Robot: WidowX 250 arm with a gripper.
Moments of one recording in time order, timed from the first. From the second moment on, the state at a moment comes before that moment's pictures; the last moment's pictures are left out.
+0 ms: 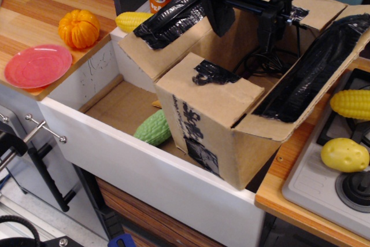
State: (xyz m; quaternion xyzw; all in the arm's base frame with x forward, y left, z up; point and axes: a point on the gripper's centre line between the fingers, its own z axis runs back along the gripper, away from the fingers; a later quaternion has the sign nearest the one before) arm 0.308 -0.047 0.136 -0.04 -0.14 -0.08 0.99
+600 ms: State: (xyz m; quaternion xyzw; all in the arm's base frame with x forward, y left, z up) arm 0.303 -0.055 0.120 -0.06 -0.11 -0.10 0.99
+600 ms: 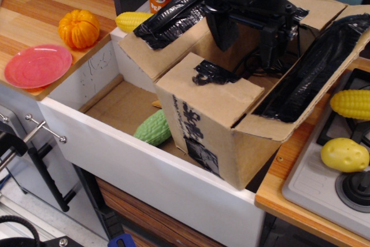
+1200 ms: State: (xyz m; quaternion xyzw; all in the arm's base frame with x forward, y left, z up) arm 0.313 -0.062 0.112 -0.06 -0.12 -0.09 0.99
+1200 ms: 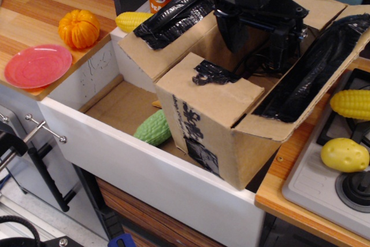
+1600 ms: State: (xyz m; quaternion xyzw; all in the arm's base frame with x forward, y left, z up) arm 0.301 -0.063 0.088 -0.06 -0.12 -0.08 0.99
